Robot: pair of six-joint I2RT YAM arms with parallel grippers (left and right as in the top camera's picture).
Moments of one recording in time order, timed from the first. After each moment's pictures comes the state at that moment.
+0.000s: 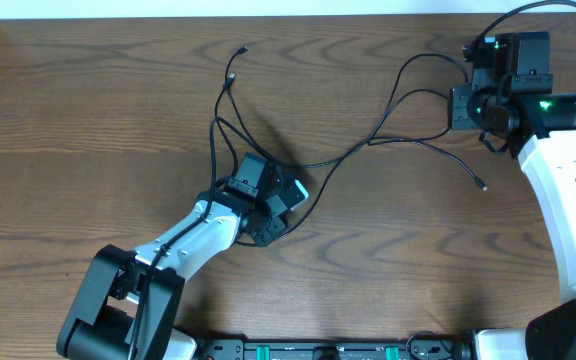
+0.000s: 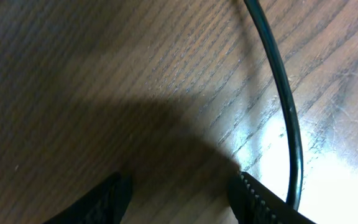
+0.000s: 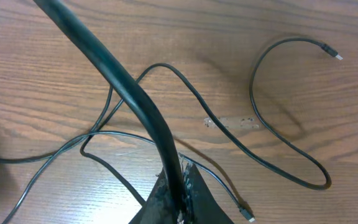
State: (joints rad) left arm -0.44 1.60 0.73 -0.39 0.17 0.49; right arm 0.05 1.57 1.43 -0.80 -0.03 0.01
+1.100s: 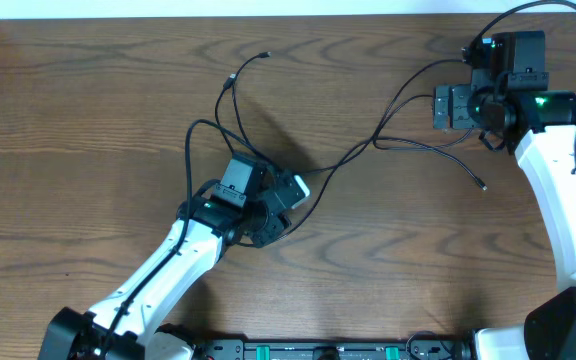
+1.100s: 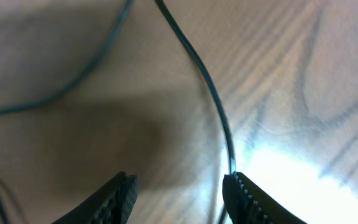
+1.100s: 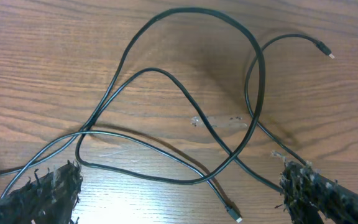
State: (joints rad) left arm -0.45 1.38 0.73 -0.48 0.26 0.49; right arm 0.05 1.60 1.43 -0.79 0.02 -0.01
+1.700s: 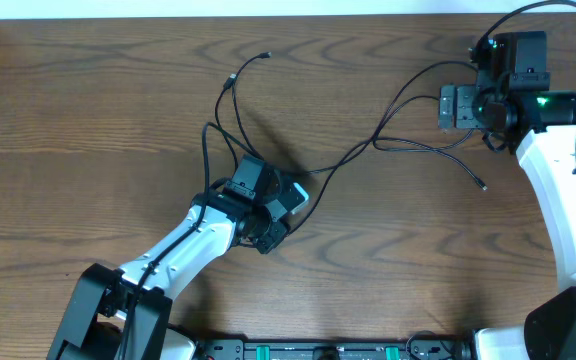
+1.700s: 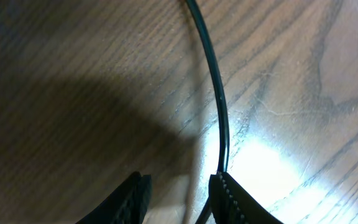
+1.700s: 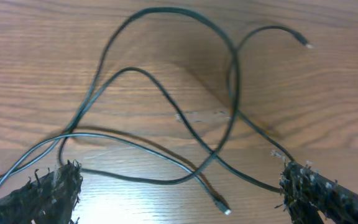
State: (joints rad) left arm -0.45 1.53 0.73 -0.49 0.28 0.38; right arm 0.04 1.60 1.43 -0.80 0.09 0.03
